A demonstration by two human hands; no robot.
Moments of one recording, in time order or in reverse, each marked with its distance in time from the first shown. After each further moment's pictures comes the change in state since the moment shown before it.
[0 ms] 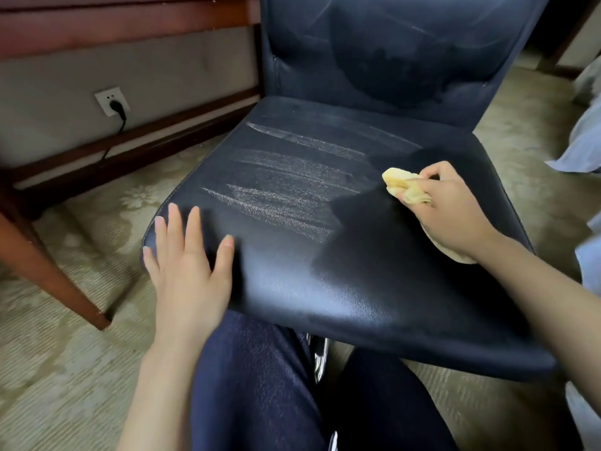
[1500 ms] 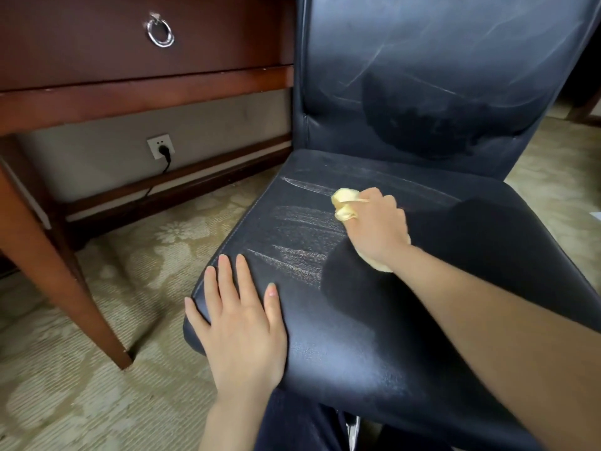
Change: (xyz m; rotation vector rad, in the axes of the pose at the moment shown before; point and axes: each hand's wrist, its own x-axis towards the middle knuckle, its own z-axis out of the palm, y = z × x) left_hand 0.005 0.014 0.023 0.294 0.100 -0.030; right_hand 0.091 -0.103 0.085 -0.099 -0.060 0.117
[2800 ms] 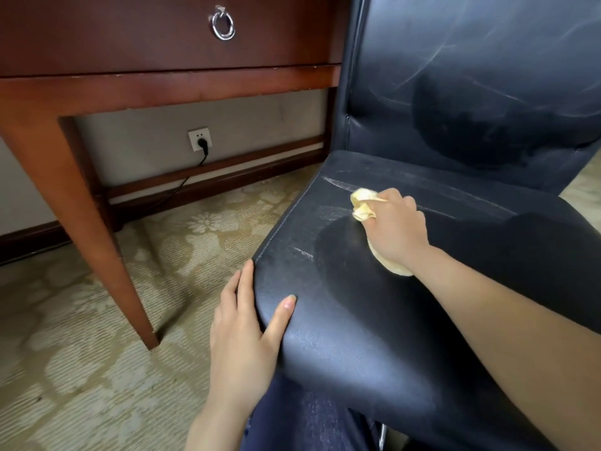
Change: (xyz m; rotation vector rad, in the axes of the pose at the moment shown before) left_hand 0.003 -0.057 -0.010 -0.603 -0.110 -0.078; right_hand 0.001 -0.037 0.010 -0.098 0.009 -0.189
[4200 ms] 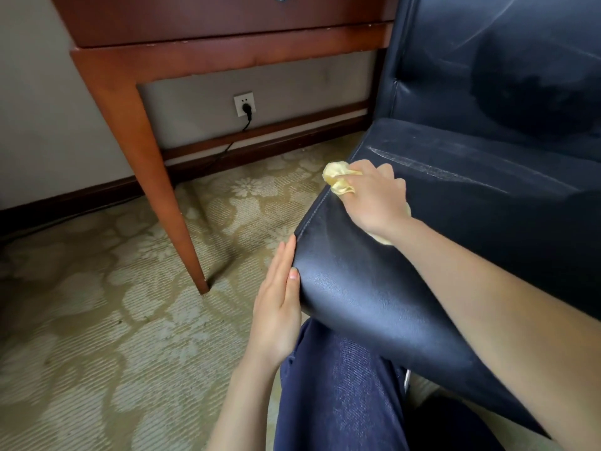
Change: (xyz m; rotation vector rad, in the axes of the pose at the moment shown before) left_hand -0.022 -0.013 -0.017 -0.216 -0.110 -0.026; right_hand -0.015 -0.082 0.007 0.115 -0.117 -0.235
